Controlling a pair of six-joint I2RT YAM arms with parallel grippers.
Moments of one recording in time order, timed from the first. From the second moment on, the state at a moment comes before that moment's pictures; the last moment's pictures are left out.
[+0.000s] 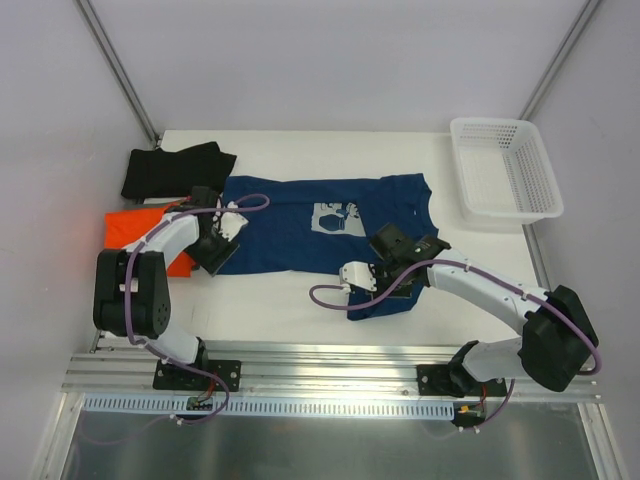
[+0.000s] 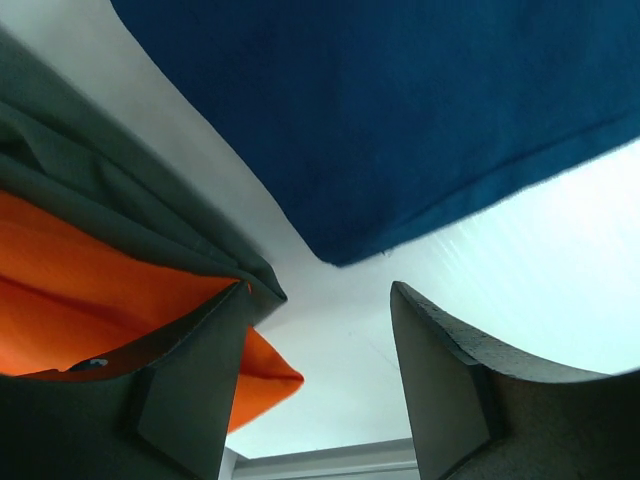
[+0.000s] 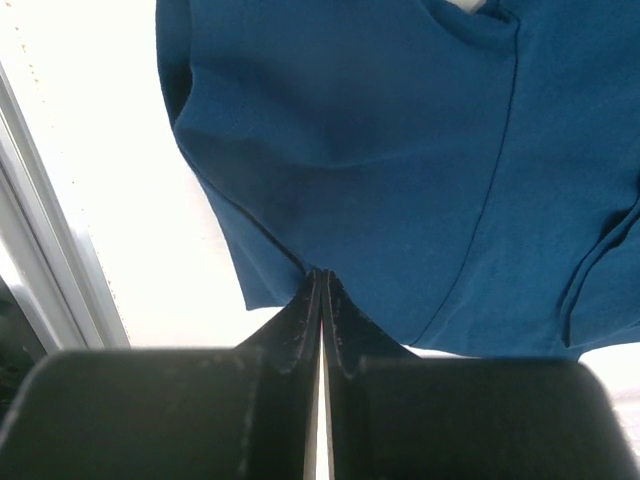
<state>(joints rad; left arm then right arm) -0.07 1.54 0.92 -0.73 -0.04 0.61 0.77 1.34 0.91 -0.86 -0.10 -0.90</state>
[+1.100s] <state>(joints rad) -0.04 1.67 1.03 -0.85 0.16 0.42 0.72 1.35 0.91 -0.86 -0.09 -0.90</state>
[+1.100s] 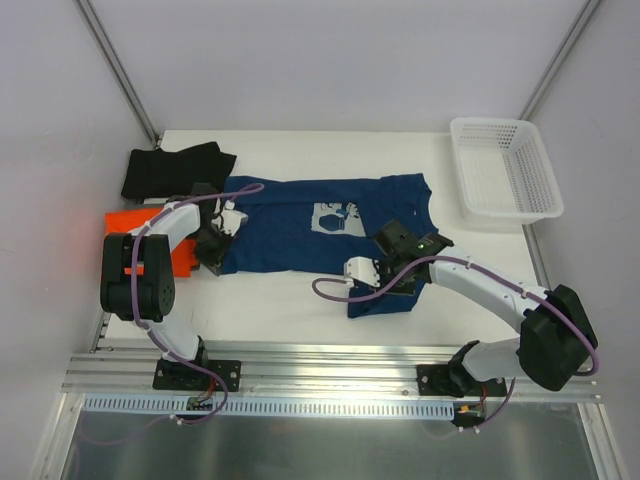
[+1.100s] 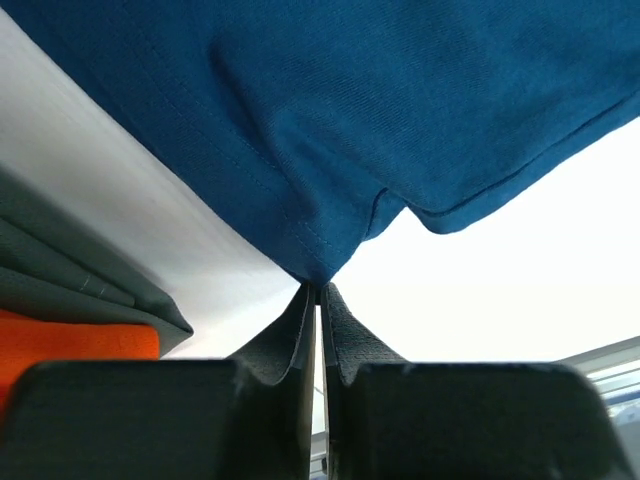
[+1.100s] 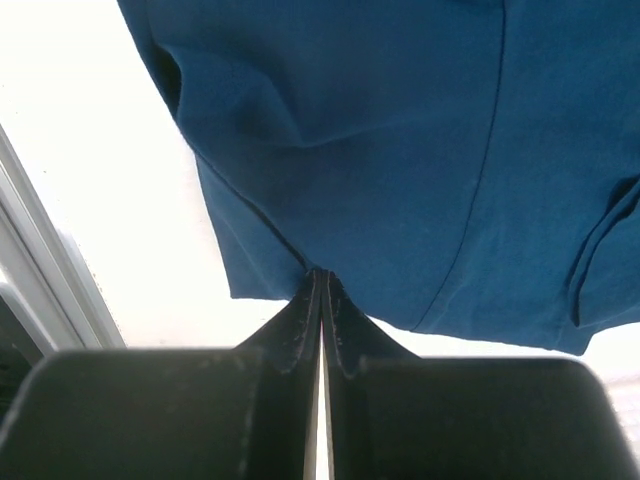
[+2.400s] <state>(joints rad) 0.02 1.82 1.52 -1.10 0.17 0.46 0.30 1.44 1.27 -0.83 -0.07 -0.93</state>
